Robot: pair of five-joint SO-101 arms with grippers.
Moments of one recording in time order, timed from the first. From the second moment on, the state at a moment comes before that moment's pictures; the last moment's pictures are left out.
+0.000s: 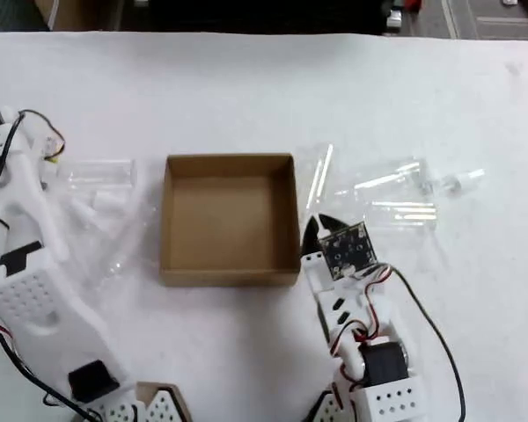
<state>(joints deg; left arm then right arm) -32.7 34.9 -26.5 76.6 54.8 -15.4 -102.7 96.4 36.0 15.4</state>
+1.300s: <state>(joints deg) -29.5 47.3 -32.9 72.4 55.2 -15.4 -102.7 96.4 36.0 15.4</state>
